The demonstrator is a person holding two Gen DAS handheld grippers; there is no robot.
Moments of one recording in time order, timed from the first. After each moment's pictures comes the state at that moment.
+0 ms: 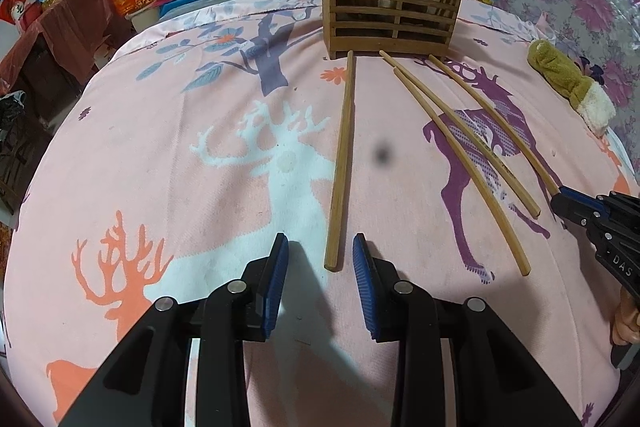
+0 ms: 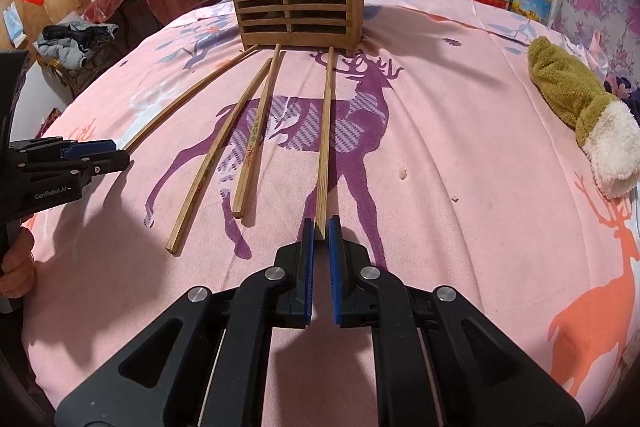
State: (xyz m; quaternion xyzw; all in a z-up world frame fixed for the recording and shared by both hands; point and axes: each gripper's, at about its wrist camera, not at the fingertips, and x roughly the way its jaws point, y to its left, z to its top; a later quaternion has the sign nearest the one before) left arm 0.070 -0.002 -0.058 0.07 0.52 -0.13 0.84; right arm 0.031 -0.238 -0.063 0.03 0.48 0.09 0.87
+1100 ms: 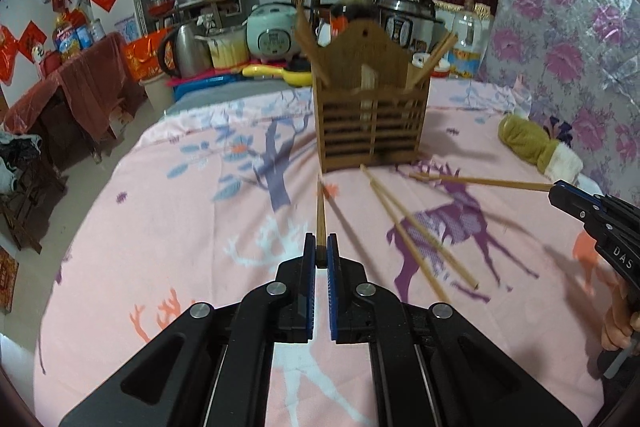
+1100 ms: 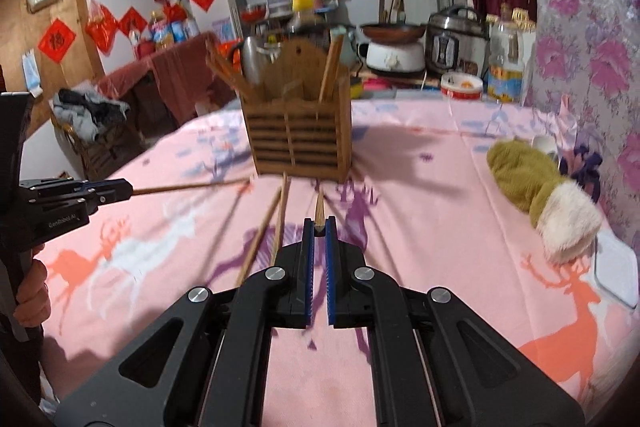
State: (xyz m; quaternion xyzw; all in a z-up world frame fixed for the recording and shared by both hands) left arm 0.052 -0.013 0.042 0.07 0.39 -0.14 0.91; right arm 0.009 -0.257 0.028 0.07 0.31 0.08 0.95
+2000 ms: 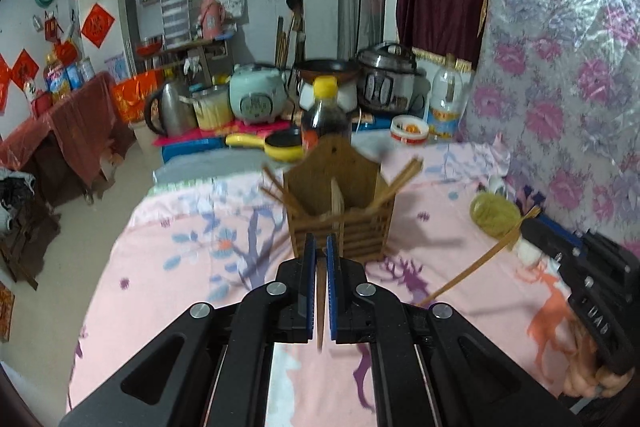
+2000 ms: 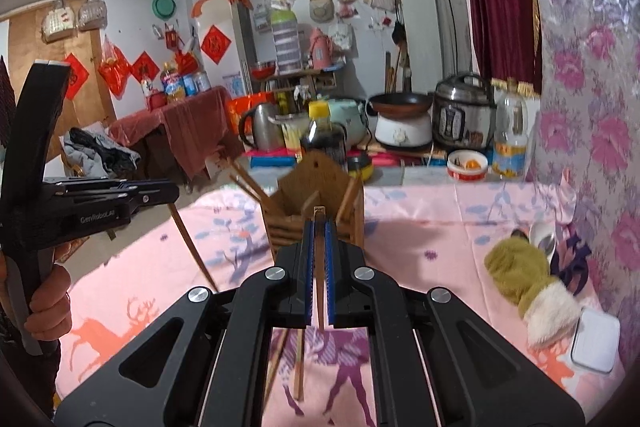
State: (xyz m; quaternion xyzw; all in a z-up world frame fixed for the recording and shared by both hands) left arm 0.091 -0.055 0.152 0.07 0.33 -0.17 0.93; right arm 0.032 -0.254 0.120 0.07 0.22 0.08 0.97
